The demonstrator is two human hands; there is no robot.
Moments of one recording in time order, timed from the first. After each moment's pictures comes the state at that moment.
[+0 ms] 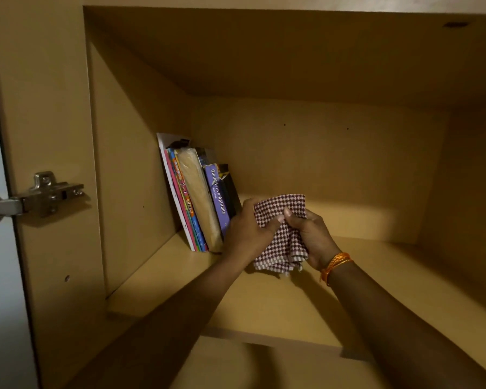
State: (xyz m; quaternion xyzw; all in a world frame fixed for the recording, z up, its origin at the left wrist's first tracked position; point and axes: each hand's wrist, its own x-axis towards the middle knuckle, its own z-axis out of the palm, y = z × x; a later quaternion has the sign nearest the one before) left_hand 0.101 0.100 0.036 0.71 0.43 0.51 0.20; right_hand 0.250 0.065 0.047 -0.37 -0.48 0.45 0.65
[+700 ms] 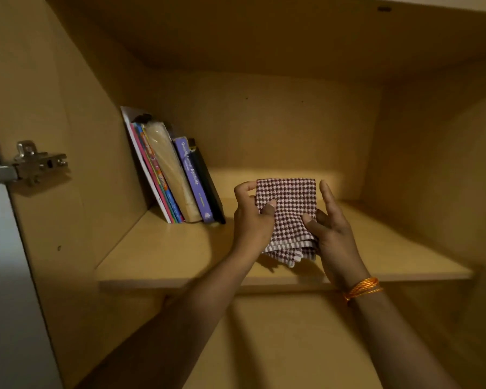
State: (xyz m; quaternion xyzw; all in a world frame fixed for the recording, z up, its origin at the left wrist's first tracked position) left_hand 0.125 -0.001 0.012 0.64 0.29 0.58 0.42; right_hand 0.247 -0.093 0.005 -0.41 -0.48 0.28 0.72
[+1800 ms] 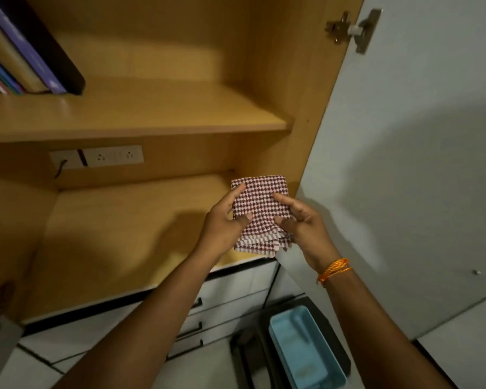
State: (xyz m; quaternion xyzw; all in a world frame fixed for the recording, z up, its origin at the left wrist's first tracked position) left_hand 0.234 -0.302 -0.178 0.64 0.24 0.35 0.64; right_hand 0.367 -0.434 -0.150 -0.61 -0.35 0.29 0.65
